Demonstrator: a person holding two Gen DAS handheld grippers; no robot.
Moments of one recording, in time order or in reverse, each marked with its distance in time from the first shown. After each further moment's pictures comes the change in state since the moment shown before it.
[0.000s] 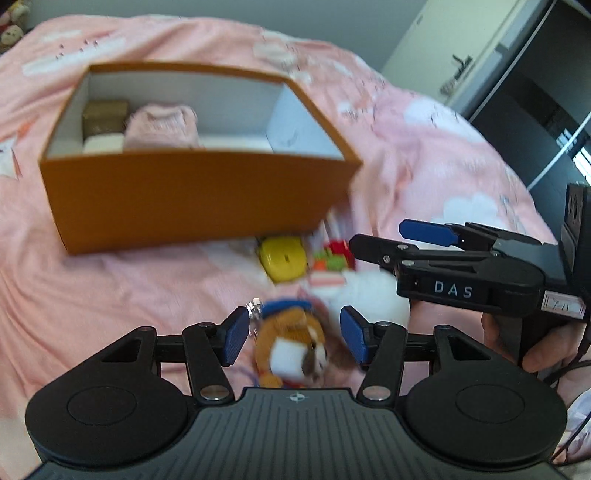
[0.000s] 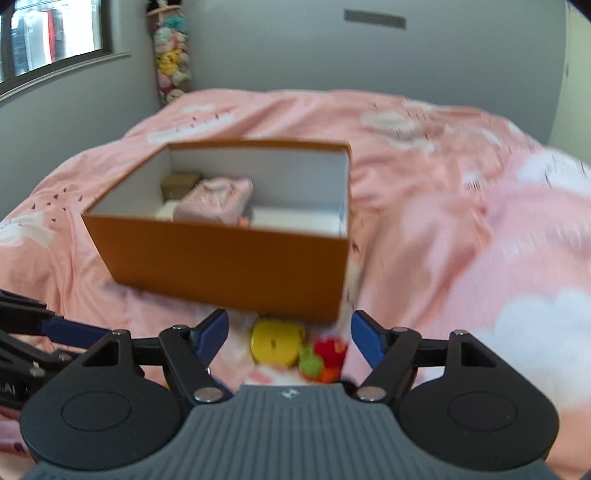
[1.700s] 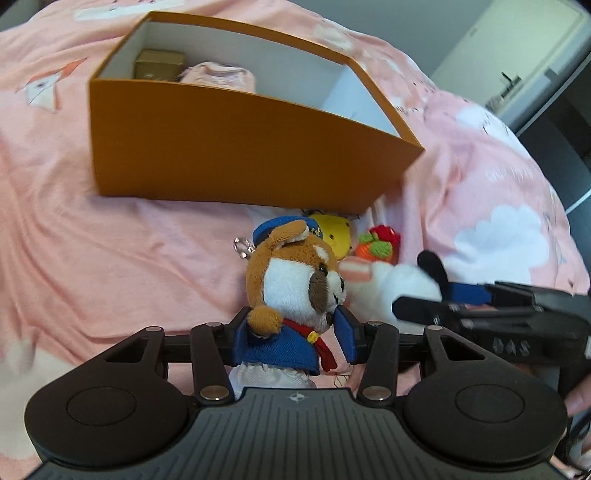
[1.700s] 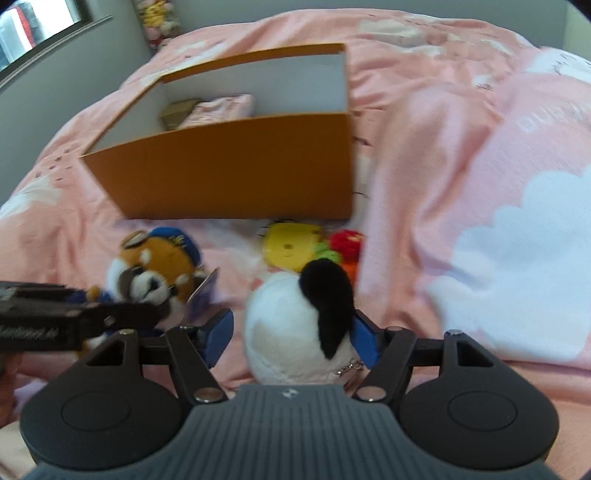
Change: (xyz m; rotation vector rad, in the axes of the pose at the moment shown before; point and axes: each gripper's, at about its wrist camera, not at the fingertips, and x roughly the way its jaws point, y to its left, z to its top) left arm 0.011 0.028 -0.021 -0.184 0.021 0.066; right arm 0.012 -0.006 -0.028 0.087 0.239 0.105
